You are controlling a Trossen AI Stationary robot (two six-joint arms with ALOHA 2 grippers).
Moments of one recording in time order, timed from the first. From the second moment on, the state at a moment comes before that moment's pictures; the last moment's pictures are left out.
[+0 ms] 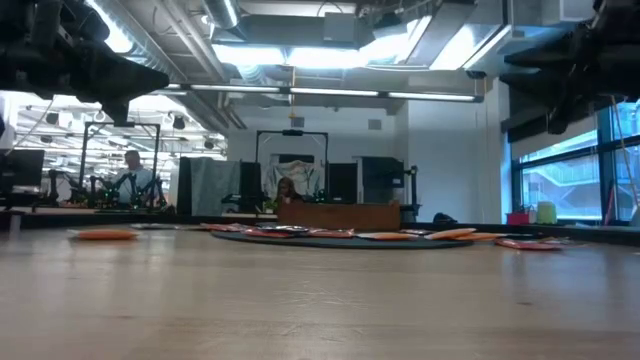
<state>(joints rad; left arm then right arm) -0.12 0.01 0.02 0.04 -0.34 -0.14 0.22 0.01 0.01 0.25 0.56 0.41</state>
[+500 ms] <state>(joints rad) -0.11 0.01 0.02 0.15 -0.36 -0.42 0.22 0.01 0.01 0.42 0.68 0.49</state>
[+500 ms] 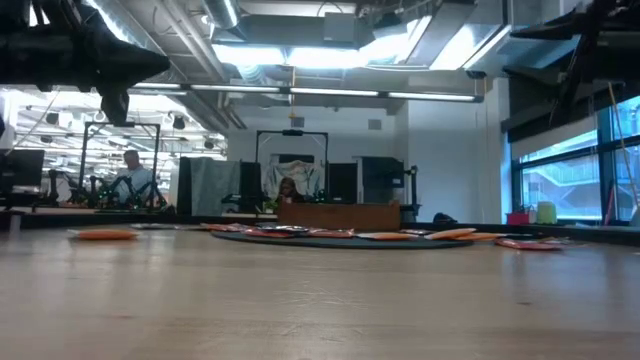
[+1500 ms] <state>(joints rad) -0.12 0.01 0.02 0.33 -0.43 -0.53 -0.12 0.81 0.49 -0.28 0.23 1.26</state>
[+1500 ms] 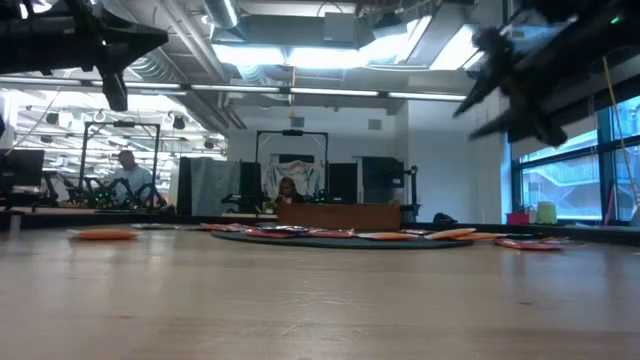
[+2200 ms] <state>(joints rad) 0.00 0.82 0.41 0.49 -0.31 -0.50 -0.34 1.07 0.49 -0.28 0.03 1.20</state>
